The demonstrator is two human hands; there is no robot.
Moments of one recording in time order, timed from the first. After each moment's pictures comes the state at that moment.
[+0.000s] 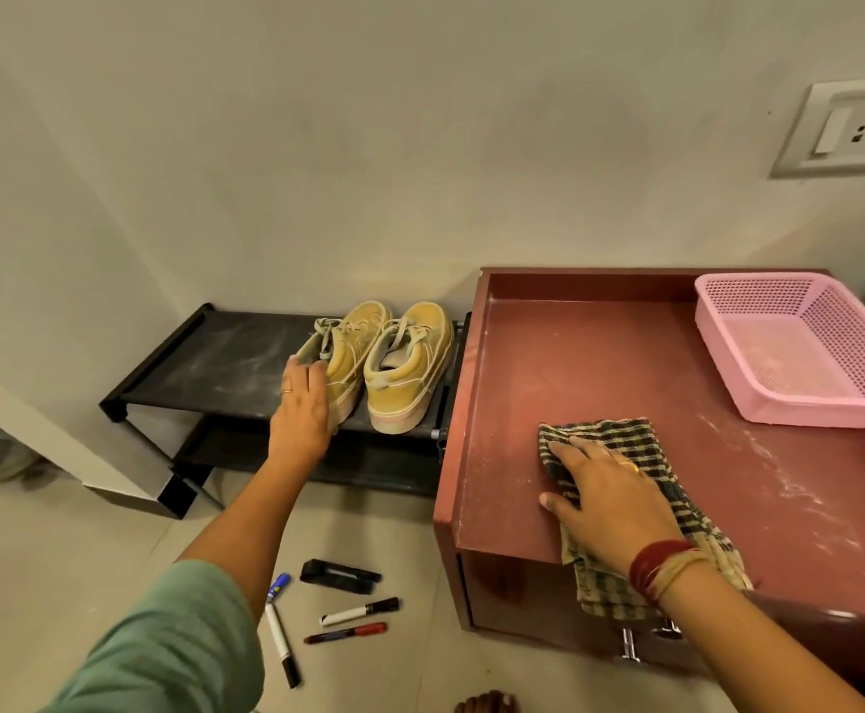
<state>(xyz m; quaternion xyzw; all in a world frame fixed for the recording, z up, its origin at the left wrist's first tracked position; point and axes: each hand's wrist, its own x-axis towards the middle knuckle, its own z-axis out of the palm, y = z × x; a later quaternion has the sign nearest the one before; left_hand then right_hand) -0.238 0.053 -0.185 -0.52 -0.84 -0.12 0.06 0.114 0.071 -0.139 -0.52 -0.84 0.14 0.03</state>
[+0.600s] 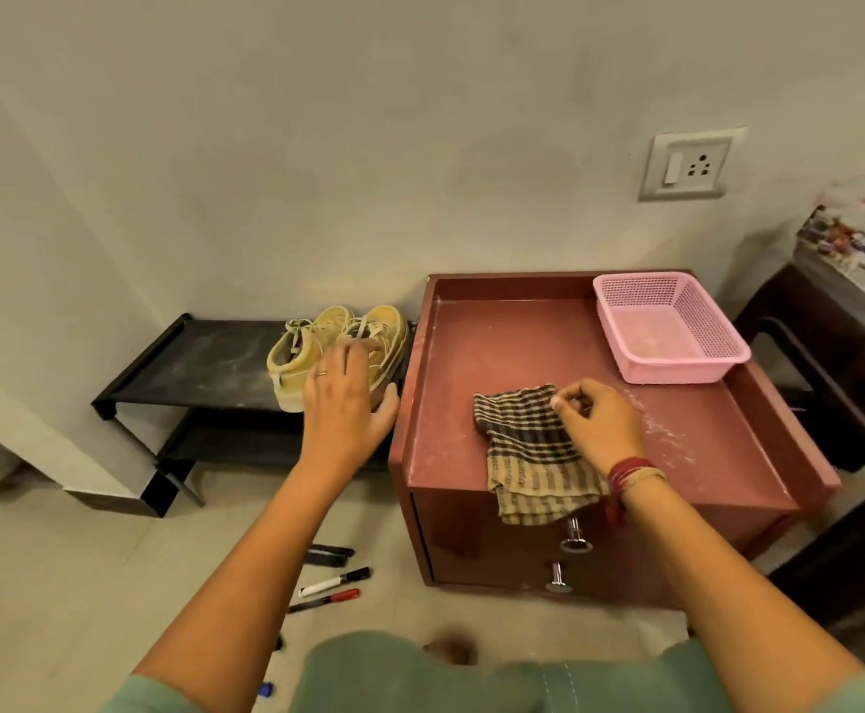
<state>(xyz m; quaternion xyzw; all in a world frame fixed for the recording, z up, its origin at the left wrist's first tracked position) -0.079 -0.015 -0.084 -0.62 -0.70 -0.32 0.14 0.183 0.073 -0.111 -0.60 -0.68 0.28 0.33</state>
